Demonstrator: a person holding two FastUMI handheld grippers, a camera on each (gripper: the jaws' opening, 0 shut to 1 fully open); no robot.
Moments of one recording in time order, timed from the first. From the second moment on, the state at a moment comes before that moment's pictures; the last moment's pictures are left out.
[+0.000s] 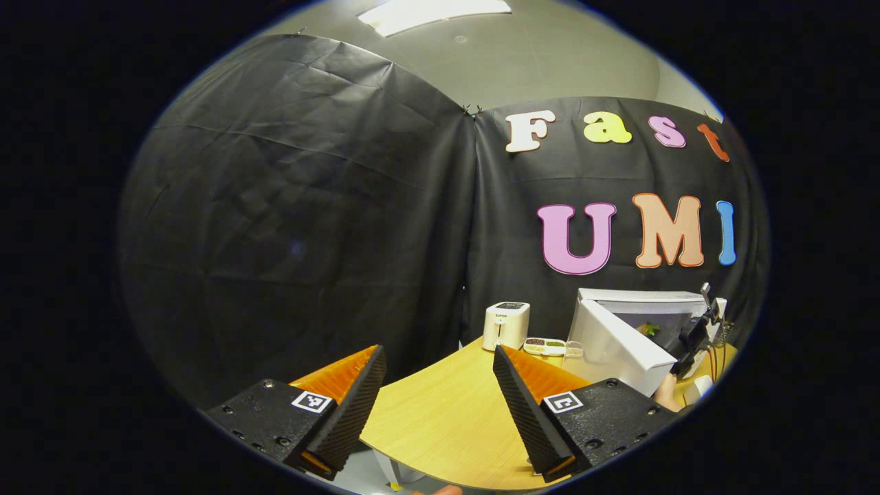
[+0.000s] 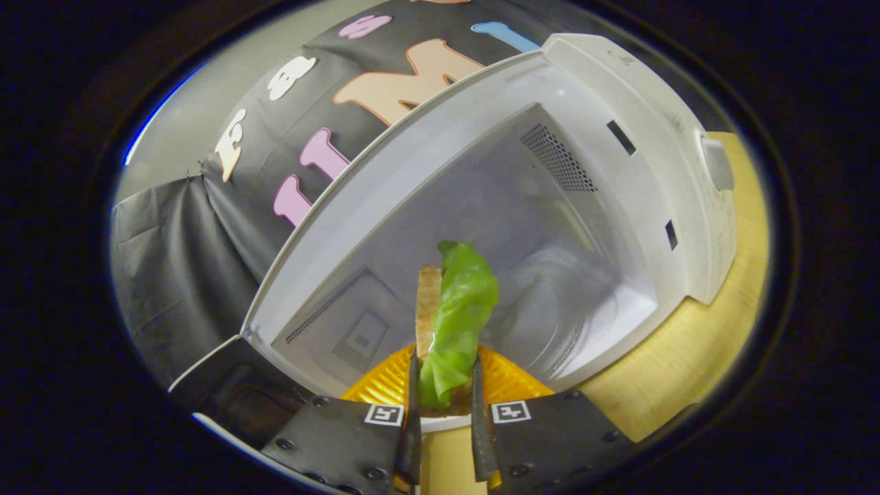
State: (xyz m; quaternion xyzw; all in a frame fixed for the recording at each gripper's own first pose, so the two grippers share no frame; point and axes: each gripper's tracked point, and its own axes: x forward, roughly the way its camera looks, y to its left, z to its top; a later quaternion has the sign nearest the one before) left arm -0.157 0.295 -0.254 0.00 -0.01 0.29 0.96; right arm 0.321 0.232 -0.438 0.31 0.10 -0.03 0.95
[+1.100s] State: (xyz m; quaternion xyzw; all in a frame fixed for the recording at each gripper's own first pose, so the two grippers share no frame) left arm -0.154 0.299 -0.262 0.00 0.00 0.30 0.95; right arm 0.232 0.171 -0.370 0.11 0.04 0.01 0.99
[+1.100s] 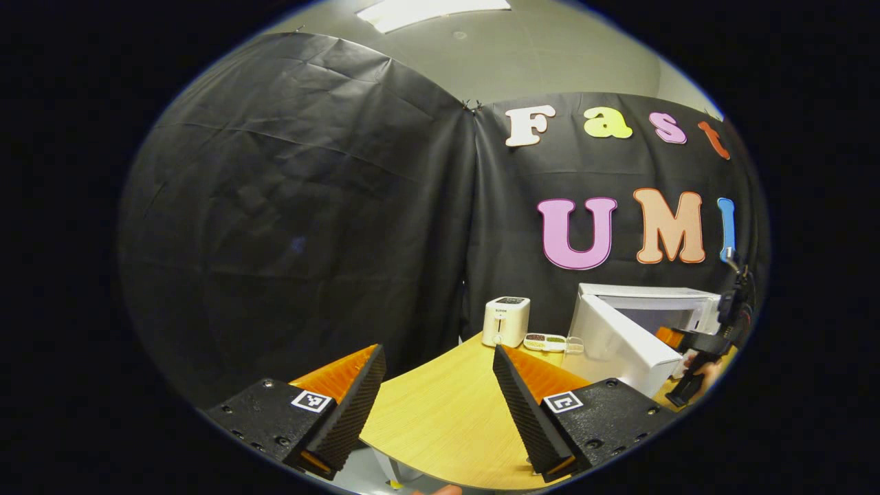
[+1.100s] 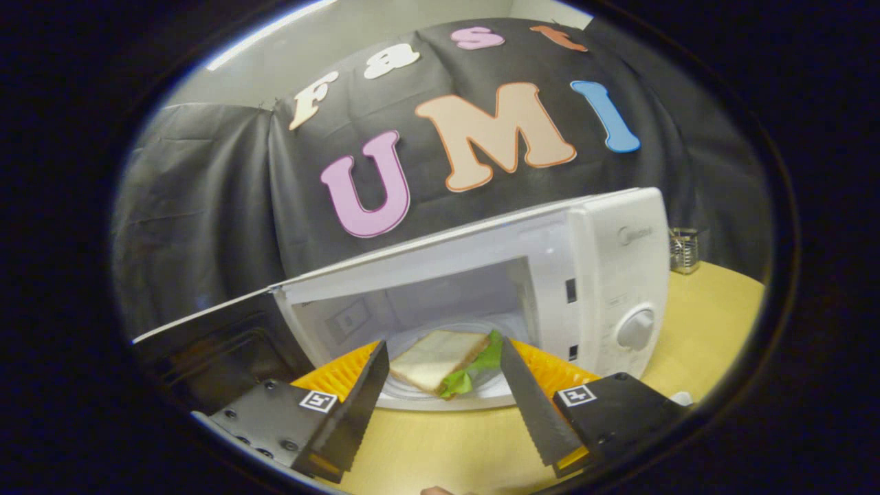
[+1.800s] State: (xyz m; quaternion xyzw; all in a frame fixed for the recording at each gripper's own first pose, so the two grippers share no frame) left arm -0.152 0.294 -0.260 0.01 0.00 0.32 0.95; right arm 0.129 0.006 -0.219 0.07 -0.04 0.00 1.00
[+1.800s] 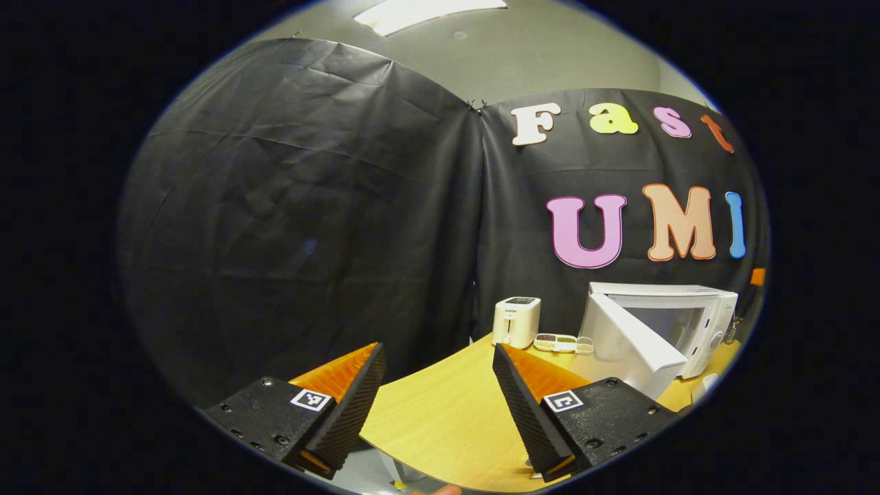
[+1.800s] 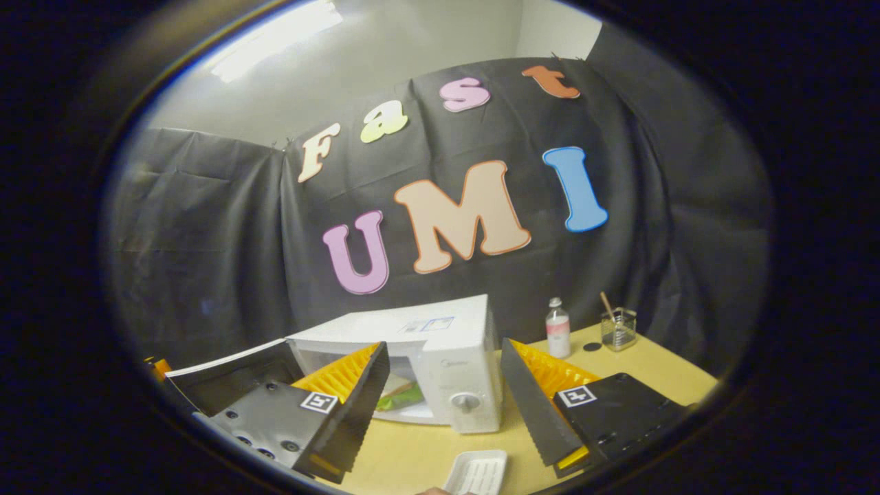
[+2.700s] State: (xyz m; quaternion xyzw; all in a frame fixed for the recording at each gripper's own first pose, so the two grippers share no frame) left arm -0.104 0.248 -0.272 0.02 0.06 0.23 0.97; right arm 0.158 -0.076 -0.156 -0.04 -0.07 -0.04 1.00
